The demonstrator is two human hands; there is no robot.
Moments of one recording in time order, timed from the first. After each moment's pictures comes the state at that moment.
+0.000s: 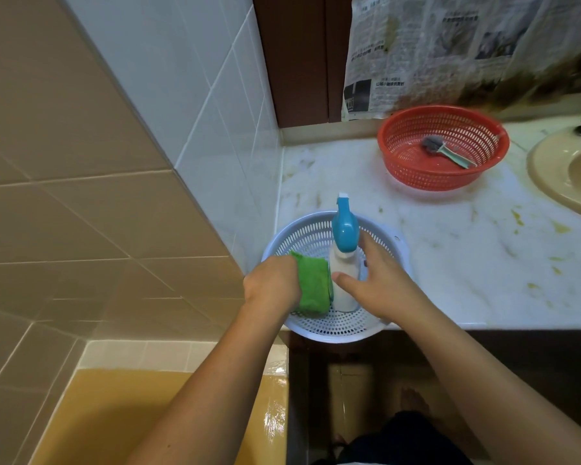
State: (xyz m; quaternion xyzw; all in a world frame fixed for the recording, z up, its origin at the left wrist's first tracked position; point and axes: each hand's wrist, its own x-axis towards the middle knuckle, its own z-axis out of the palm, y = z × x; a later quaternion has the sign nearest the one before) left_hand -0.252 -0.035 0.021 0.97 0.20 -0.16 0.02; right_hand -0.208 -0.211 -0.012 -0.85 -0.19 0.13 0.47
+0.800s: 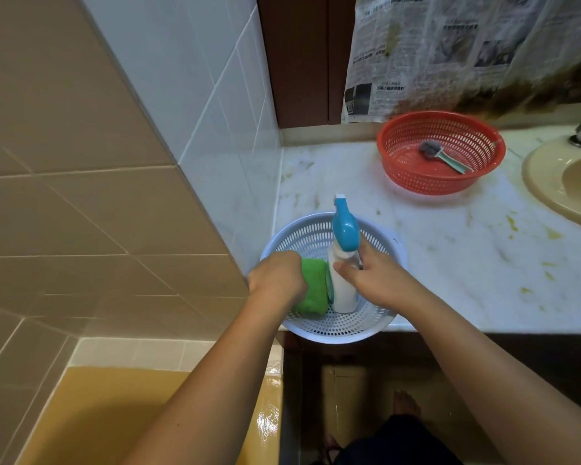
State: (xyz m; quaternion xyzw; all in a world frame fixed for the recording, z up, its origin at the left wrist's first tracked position) left_hand -0.239 -0.038 0.018 0.96 0.21 -0.17 0.06; right_hand -0.189 -0.211 -0.007 -0.85 -0.20 0.22 0.43
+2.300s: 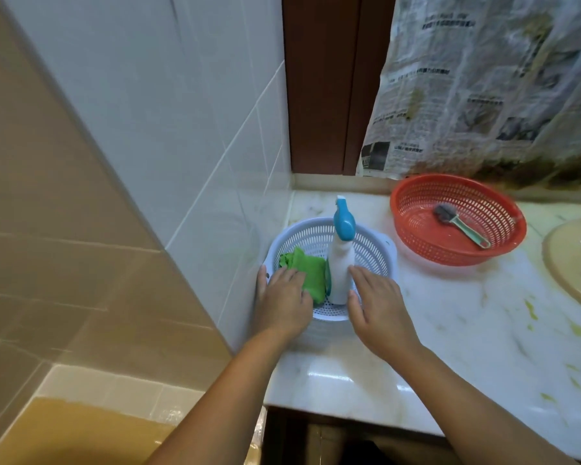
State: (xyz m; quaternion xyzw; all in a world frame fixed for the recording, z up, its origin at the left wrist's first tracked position) left_hand -0.165 -0.009 -0.036 0.97 0.15 0.04 0.16; right_hand -0.100 -0.198 -0.061 -0.90 -0.32 -0.10 0.26
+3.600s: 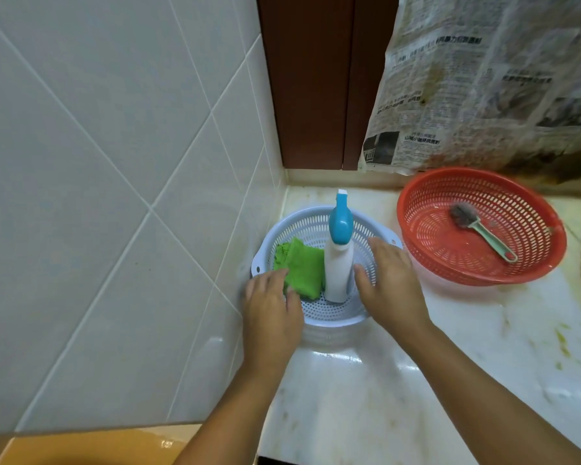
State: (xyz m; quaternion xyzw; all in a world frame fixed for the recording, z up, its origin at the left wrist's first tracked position) left_hand -0.114 -0.011 -0.036 0.91 0.23 0.23 0.26; right_hand 0.010 -0.183 -0.036 -0.91 -0.23 -0.06 0.34
